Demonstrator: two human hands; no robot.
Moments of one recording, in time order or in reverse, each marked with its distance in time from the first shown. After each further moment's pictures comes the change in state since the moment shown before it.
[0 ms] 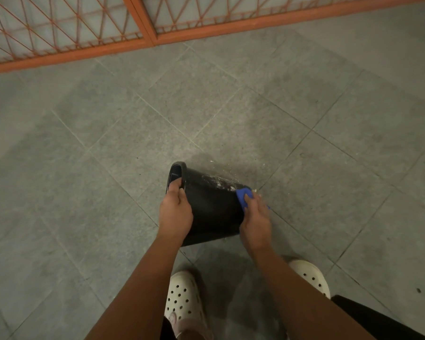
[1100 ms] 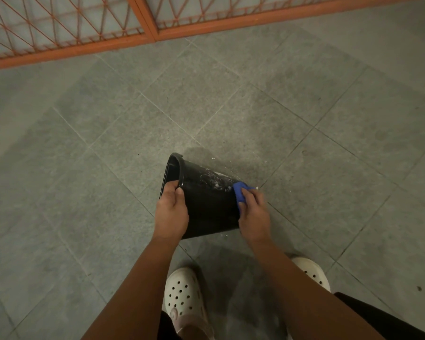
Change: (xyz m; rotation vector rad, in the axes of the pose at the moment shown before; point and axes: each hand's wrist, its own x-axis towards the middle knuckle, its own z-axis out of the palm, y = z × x) left_hand -0.003 -0.011 -0.010 -0.049 0.006 0.050; right_hand 0.007 -0.008 -0.002 0.018 0.000 -0.077
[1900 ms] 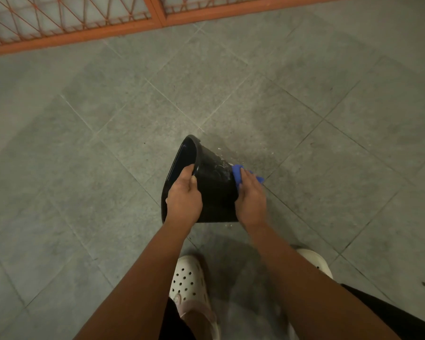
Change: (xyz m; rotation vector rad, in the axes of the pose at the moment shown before) left_hand 0.000 0.007 0.008 -0.006 -0.083 -0.141; right_hand 0.009 -0.022 0.011 0.012 -0.023 -0.015
